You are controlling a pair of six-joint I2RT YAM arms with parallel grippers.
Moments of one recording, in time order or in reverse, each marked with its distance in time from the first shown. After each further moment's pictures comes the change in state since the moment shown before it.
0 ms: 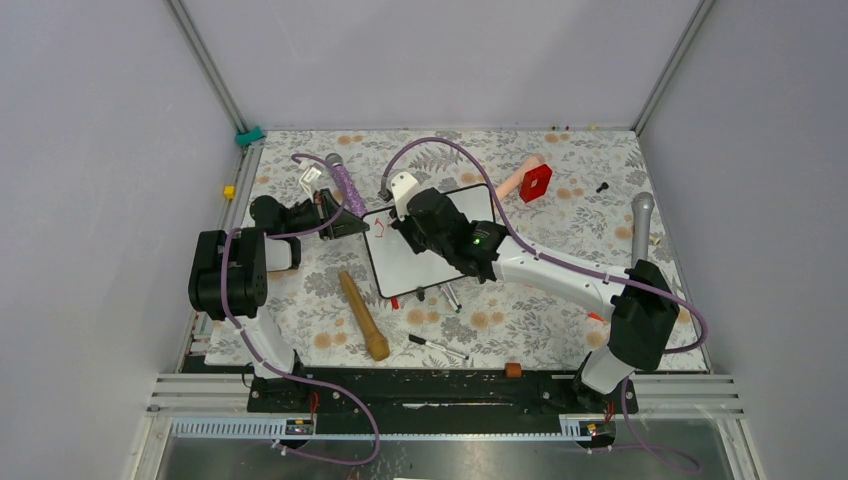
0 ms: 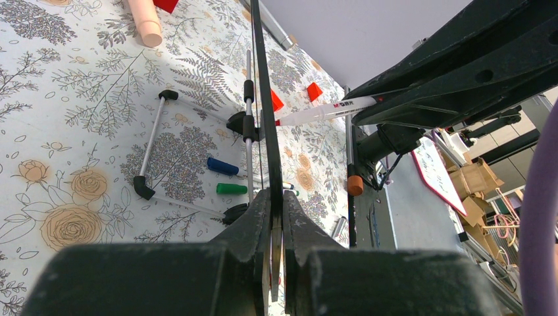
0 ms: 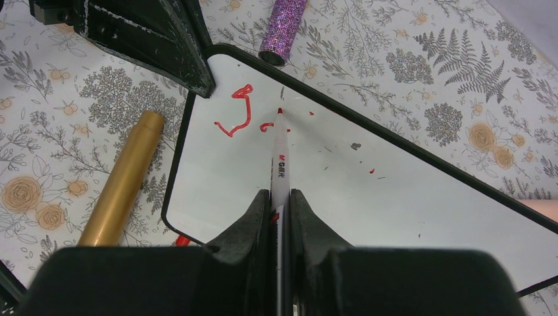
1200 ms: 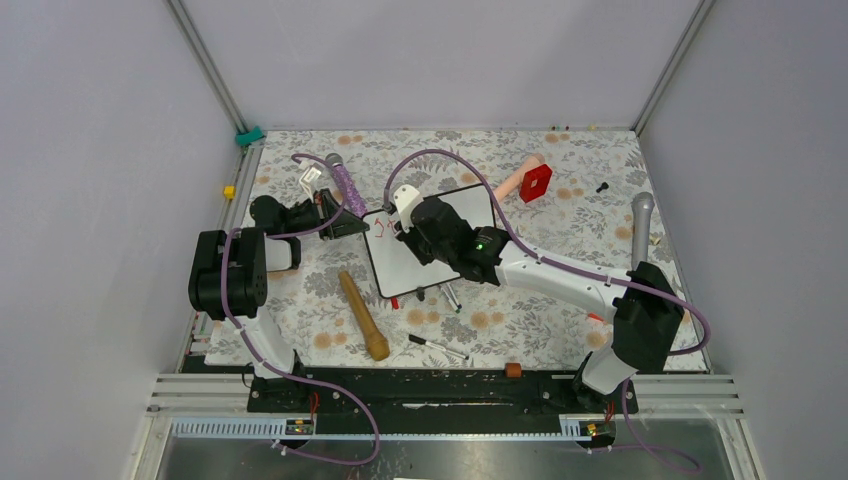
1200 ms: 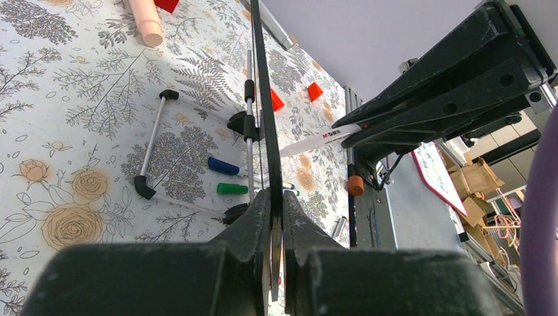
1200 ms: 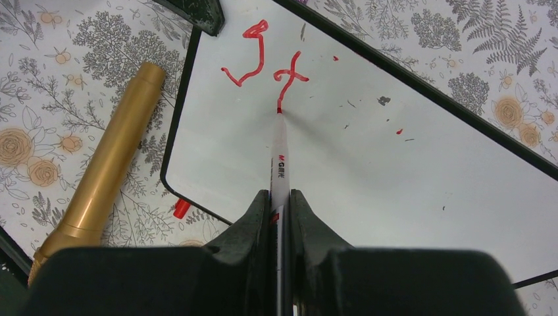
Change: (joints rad) left arm 0.000 0.000 0.000 -0.003 0.000 0.003; right arm 0.000 -0.023 -0.065 -0.040 -0.044 -0.005
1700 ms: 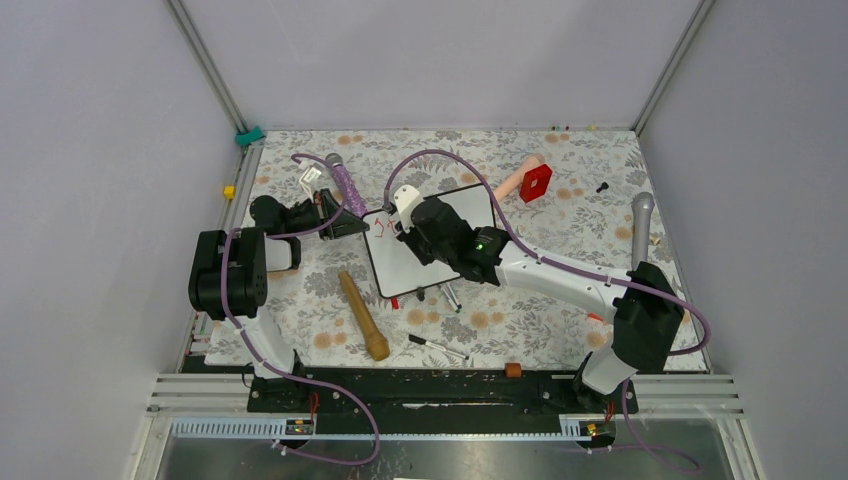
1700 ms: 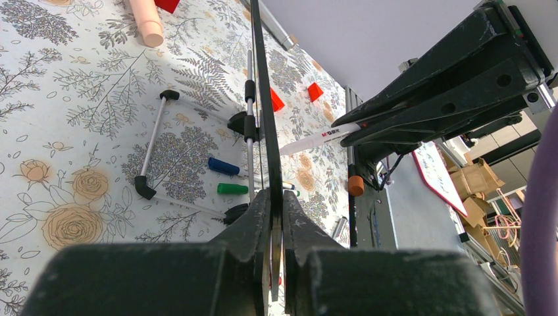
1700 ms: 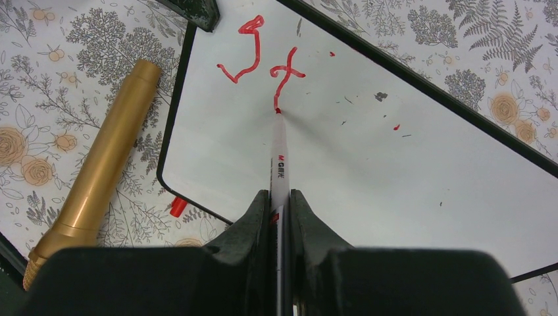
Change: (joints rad) left arm 0.000 0.000 0.000 0.000 -0.001 0.001; right arm 0.000 0.000 0.000 -0.013 0.011 -0.002
